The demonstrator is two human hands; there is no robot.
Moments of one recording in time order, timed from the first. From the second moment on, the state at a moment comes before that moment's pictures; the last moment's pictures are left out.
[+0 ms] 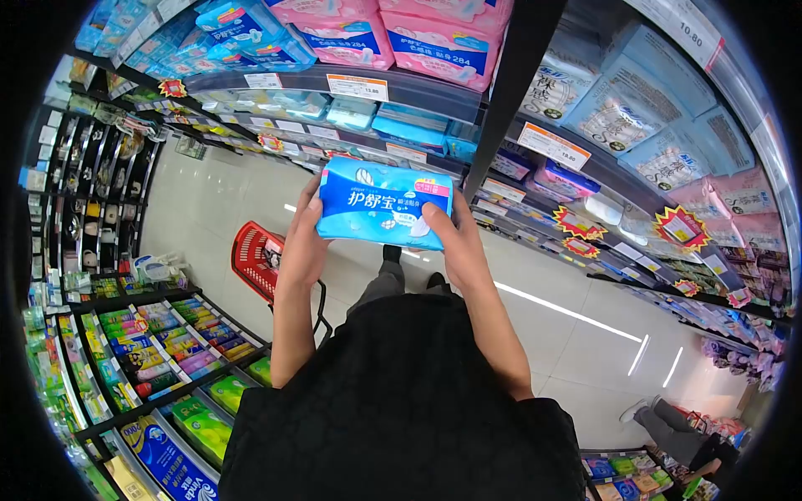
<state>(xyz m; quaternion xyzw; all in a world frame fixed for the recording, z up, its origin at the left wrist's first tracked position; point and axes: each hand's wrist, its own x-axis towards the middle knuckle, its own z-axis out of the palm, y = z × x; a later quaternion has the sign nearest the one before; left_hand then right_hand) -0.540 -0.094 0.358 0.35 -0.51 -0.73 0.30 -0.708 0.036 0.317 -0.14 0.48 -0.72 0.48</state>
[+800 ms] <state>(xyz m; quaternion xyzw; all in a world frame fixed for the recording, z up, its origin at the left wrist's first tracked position) -0.498 -0.093 0.351 0.38 -0.55 -0.67 0.31 -0.715 0.052 0.300 -0.22 0.42 -0.62 0.63</state>
